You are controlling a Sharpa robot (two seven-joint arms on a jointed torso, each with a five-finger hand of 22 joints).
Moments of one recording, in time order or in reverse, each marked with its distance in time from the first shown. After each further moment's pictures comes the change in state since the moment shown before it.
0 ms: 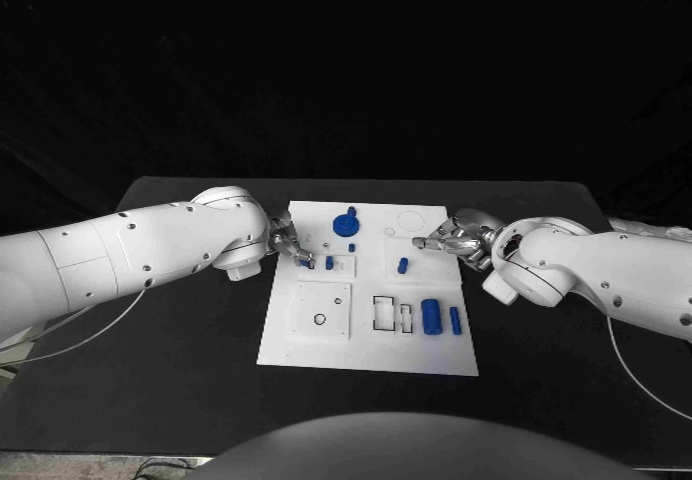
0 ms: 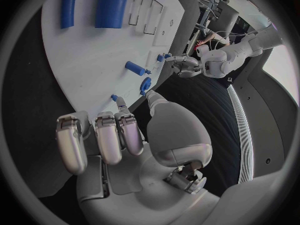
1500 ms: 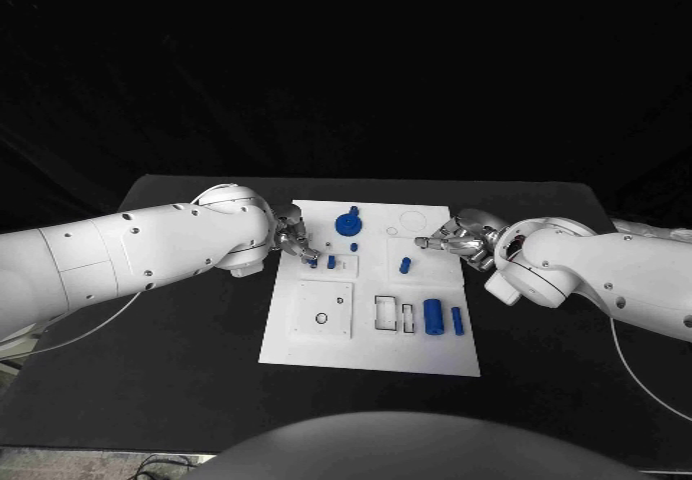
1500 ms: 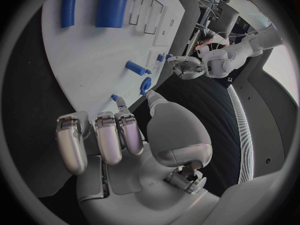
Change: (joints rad) left arm 0.004 -0.010 0.000 0.032 -0.116 0.013 0.079; left_hand -0.005 -0.010 -0.006 0.006 -0.040 -0.001 0.002 -0.001 0.004 0.000 0.000 0.000 0.000 0.000 0.000 0.000 0.001 0.000 0.000 0.000 0.000 0.000; right arm 0.000 0.001 0.000 -0.002 0.000 0.000 0.001; right_hand 0.000 0.000 0.000 0.000 0.000 0.000 0.000 0.000 0.000 0.000 0.000 0.000 0.000 0.000 0.000 0.000 0.000 0.000 0.000 0.000 0.000 -0.001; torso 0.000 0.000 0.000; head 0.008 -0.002
